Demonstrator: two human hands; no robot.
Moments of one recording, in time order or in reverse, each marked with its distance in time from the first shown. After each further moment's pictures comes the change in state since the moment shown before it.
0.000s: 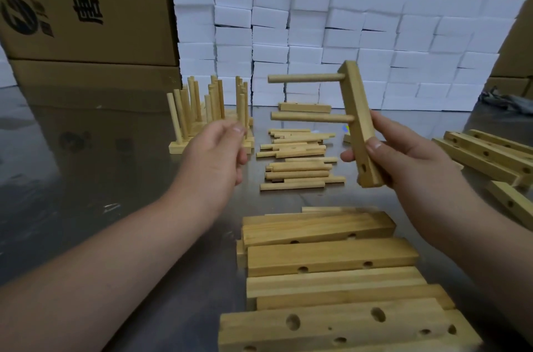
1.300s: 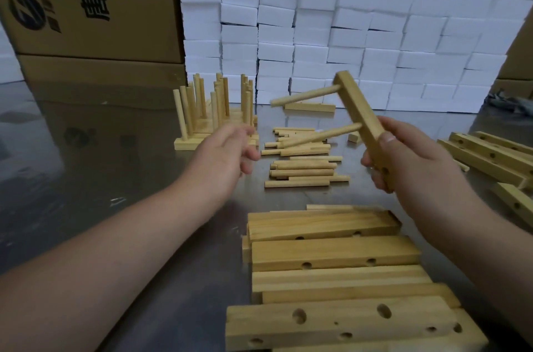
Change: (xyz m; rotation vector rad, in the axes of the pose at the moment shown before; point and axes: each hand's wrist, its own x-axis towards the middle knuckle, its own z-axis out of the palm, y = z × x) left_hand 0.013 -0.014 -0.003 0.137 -0.078 -0.087; right_hand 0.002 0.004 0.005 -0.020 0.095 0.032
